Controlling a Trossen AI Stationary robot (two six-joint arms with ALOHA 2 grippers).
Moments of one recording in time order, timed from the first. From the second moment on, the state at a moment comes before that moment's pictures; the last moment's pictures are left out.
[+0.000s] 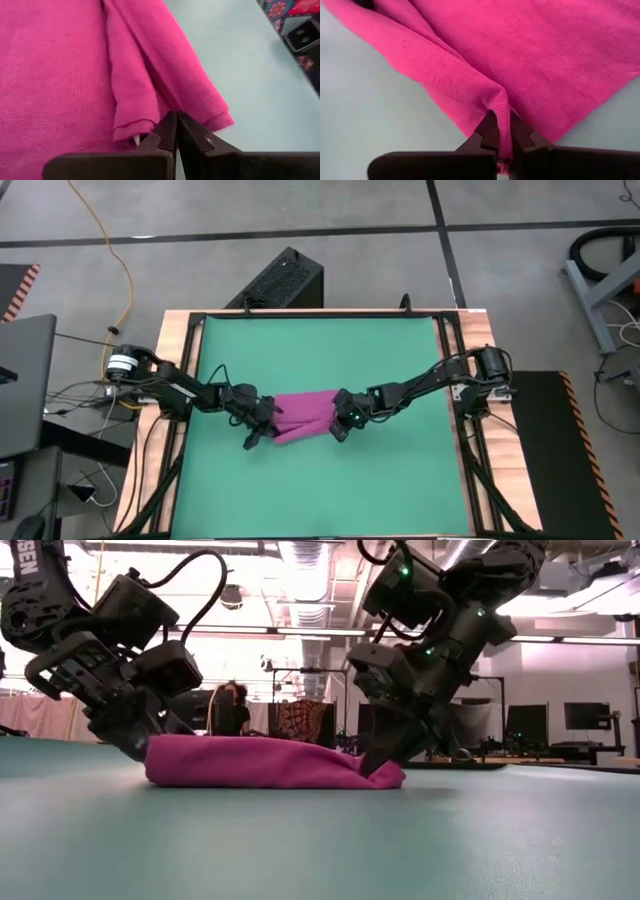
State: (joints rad) left arm 0.00 1.54 0.24 0.76 0.41 -0.28; right arm 0.10 1.79 0.93 -0.08 0.03 0.82
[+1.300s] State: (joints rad) left arm -0.37 1.40 0.59 0.07 -0.25 0.08; right arm 0.10 1.82 0.92 -0.07 0.02 0.87
